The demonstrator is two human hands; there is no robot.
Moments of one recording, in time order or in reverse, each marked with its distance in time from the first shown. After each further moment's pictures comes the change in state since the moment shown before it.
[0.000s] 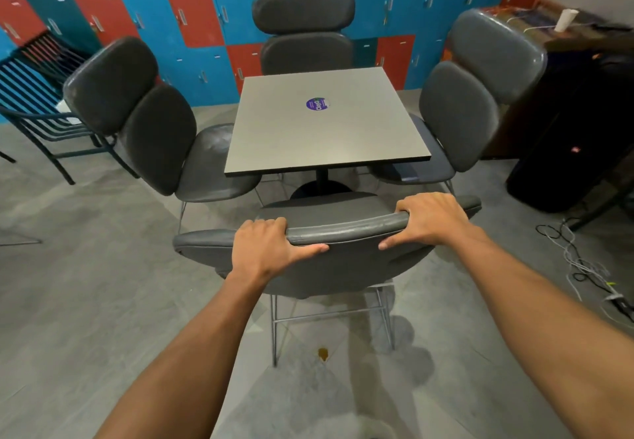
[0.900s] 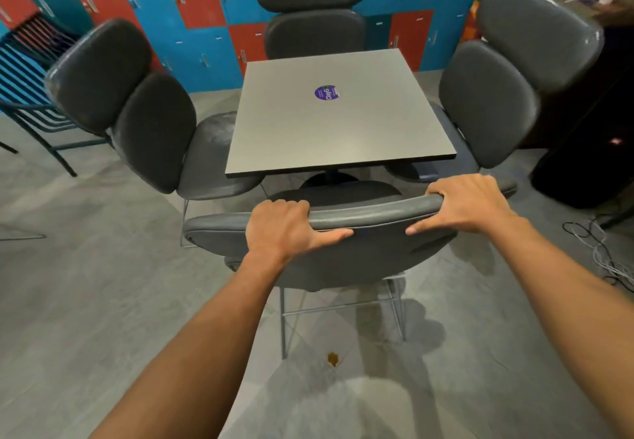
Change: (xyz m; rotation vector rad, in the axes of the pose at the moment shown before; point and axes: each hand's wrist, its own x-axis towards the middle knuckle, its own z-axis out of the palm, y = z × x) left_hand 0.100 0.003 0.007 0.118 -0.006 0.081; right_hand 0.080 0.041 -0.003 -0.004 0.059 0.066
